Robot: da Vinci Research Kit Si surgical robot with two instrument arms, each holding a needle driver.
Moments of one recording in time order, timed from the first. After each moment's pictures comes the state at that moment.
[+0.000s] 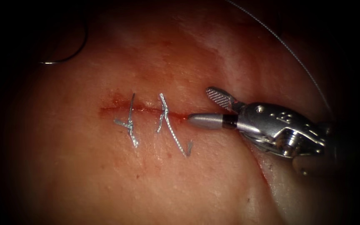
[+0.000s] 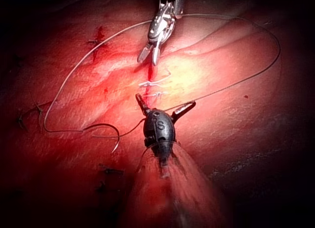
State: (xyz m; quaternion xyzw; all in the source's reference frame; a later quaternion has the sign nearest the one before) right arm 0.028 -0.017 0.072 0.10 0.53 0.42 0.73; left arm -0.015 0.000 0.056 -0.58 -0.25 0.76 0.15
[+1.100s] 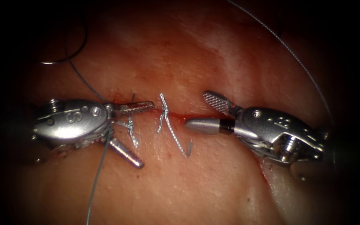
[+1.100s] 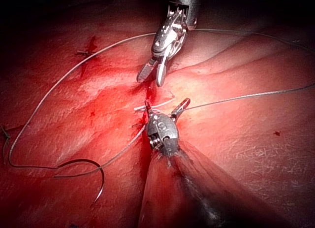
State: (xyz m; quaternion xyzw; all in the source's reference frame) right arm 0.028 -0.018 0.071 0.11 0.53 0.42 0.73; left arm -0.028 -0.004 0.069 -0.55 -0.25 0.76 0.25
